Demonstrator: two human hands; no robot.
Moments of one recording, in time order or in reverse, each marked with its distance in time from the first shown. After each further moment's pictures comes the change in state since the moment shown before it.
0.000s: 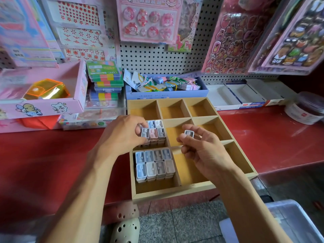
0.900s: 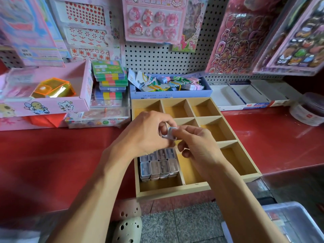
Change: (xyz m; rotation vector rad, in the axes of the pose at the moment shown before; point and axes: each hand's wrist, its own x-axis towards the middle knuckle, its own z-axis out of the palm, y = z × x) left_hand -0.008 0.040 -0.001 -0.277 -0.069 0.201; right_hand 0.004 0.002 0.024 -0.283 0.036 -0.071
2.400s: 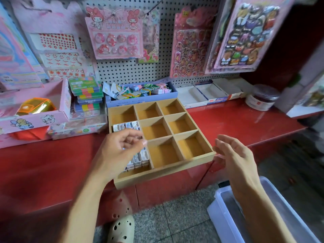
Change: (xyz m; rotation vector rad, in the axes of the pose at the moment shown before) left_hand -0.071 0.043 0.021 -0.366 0.182 -0.174; right_hand -0.113 0.013 -0.119 0.014 0.592 -0.123
